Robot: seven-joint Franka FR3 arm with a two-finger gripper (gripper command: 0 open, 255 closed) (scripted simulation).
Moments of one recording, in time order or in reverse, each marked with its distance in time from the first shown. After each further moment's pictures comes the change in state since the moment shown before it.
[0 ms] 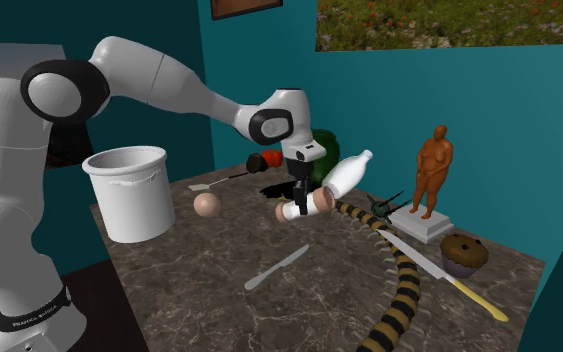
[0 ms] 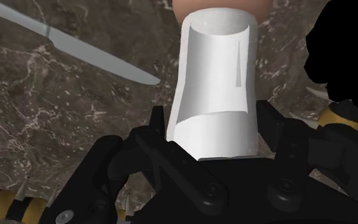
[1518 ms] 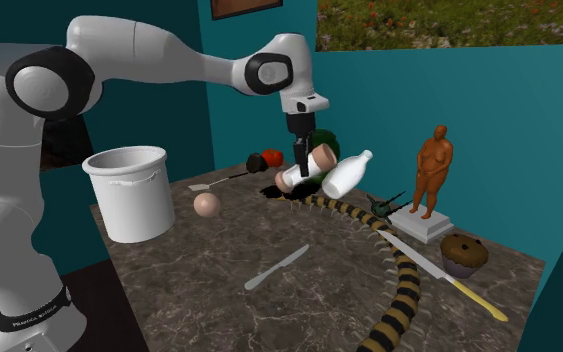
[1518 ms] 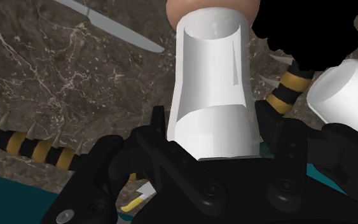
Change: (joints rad) arm -0.001 -0.054 0.000 0.233 0.007 -0.286 -0.023
